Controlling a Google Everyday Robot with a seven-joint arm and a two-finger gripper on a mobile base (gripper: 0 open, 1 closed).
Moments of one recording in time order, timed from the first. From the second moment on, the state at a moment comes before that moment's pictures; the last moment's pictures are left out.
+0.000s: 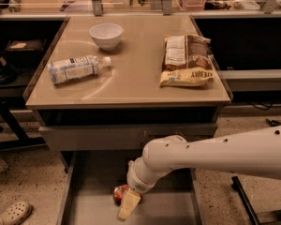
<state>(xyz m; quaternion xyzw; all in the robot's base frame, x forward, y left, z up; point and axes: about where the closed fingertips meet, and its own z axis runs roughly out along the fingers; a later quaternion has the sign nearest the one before) 0.409 0.050 0.531 -0.62 0.75 0.20 0.15</state>
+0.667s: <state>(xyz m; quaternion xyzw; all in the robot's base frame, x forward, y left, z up) 0.421 0.060 0.469 -0.61 0.74 0.23 0.17</state>
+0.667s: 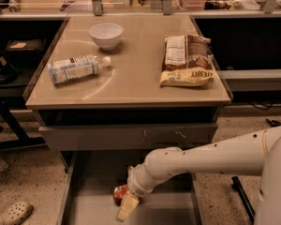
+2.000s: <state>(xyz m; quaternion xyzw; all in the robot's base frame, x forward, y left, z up) 0.449 0.056 0.381 -0.60 0.75 0.22 0.17</state>
